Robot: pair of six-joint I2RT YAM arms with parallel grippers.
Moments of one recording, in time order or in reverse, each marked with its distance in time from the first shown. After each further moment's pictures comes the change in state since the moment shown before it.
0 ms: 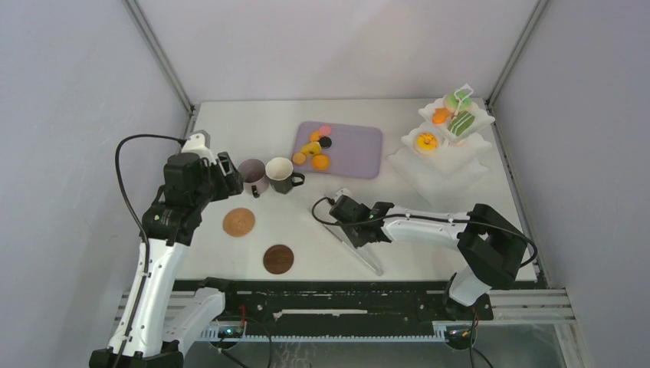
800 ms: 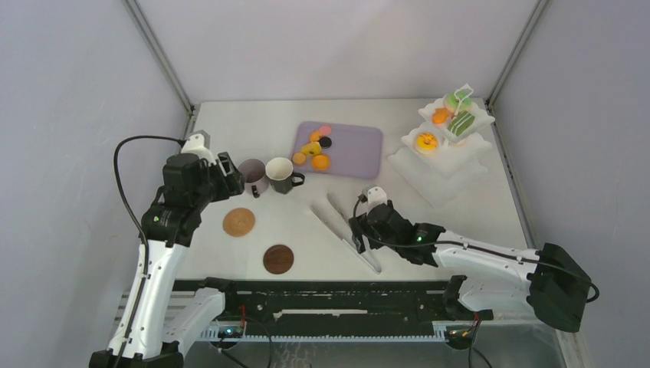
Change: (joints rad) left arm 0.000 -0.007 0.000 0.000 0.030 -0.019; right arm -0.021 -0.432 -0.306 0.249 0.037 0.074
